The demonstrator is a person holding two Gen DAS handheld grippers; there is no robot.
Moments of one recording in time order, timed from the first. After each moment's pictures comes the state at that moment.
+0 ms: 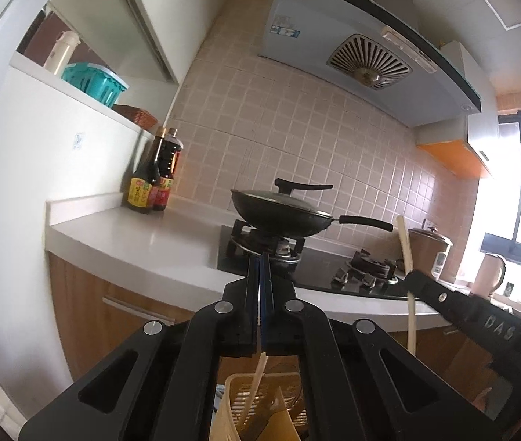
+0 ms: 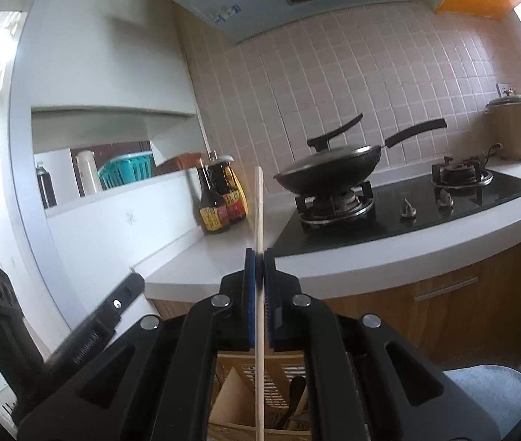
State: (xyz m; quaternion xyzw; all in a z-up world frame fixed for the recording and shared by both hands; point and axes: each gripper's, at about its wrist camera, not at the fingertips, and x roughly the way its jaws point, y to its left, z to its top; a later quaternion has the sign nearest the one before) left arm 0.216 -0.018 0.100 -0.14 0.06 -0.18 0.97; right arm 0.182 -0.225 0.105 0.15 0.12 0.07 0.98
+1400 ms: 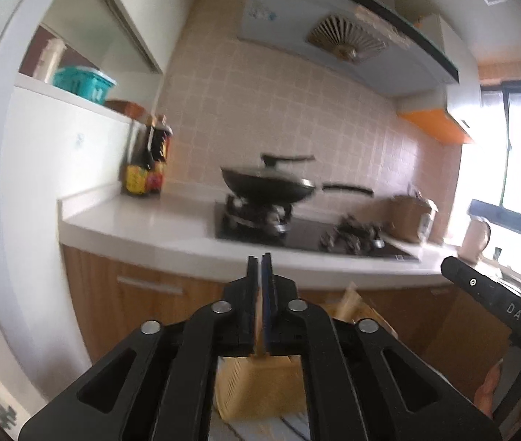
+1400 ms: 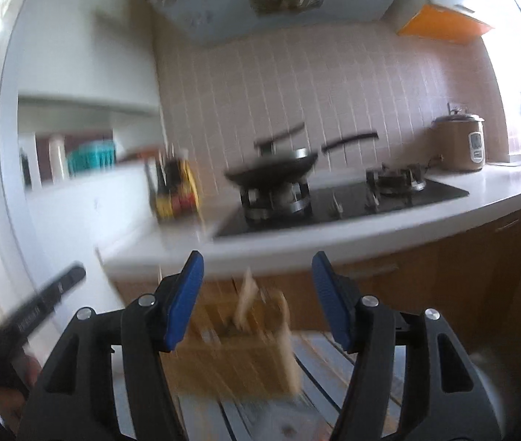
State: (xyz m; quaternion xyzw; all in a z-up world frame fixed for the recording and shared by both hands) left arm 0.153 0.002 0.107 -0.08 0.12 -0.21 0.97; right arm 0.087 -0.255 0.111 0.10 0.17 -0.02 0.98
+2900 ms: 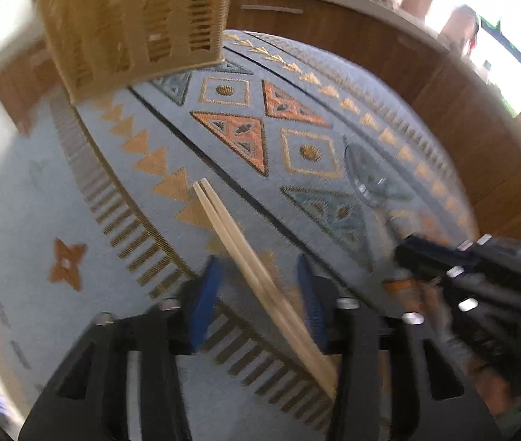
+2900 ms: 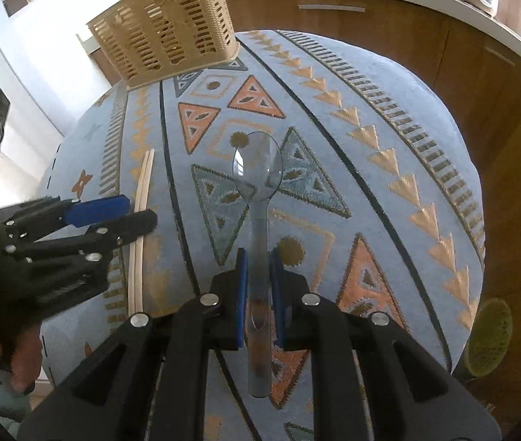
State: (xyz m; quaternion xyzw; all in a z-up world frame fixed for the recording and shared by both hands) left arm 0.027 -0.139 -0.062 0.12 0.50 -0.24 0.82; right arm -0.054 -0.293 -0.045 0.09 0.54 0.02 0.84
